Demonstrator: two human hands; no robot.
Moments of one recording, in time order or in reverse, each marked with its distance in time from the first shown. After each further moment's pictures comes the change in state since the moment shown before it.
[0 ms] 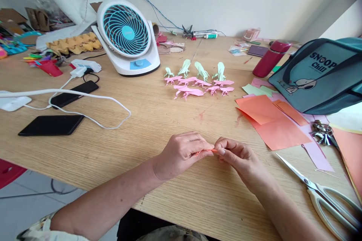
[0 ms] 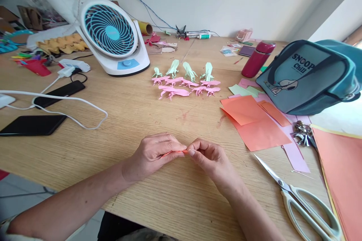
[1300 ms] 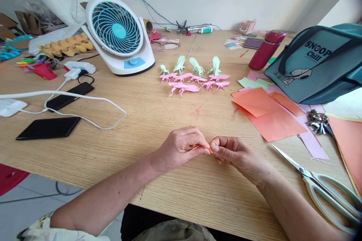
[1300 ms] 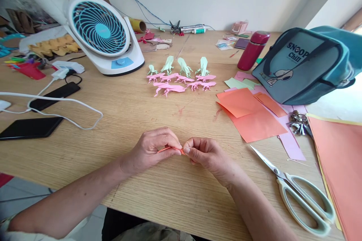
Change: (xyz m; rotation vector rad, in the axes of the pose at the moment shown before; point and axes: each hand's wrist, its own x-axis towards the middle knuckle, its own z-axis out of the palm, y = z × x) left_hand 0.006 -0.006 0.003 -0.124 -0.023 0.066; right_hand 0.001 -0.007 -0.007 0.136 -0.173 0.174
